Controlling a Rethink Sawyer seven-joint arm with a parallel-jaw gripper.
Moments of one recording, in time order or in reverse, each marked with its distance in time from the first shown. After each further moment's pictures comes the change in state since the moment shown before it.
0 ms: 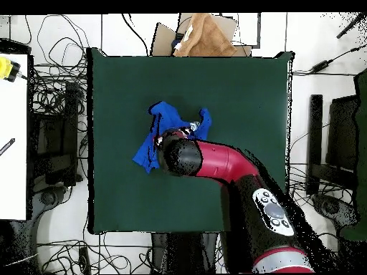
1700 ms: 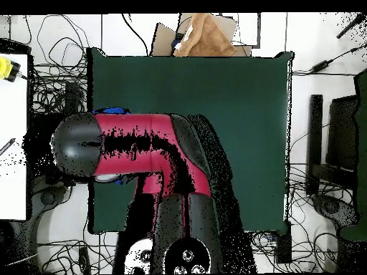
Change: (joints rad) arm 0.370 -0.305 -0.192 -0.331 0.047 0.867 0.224
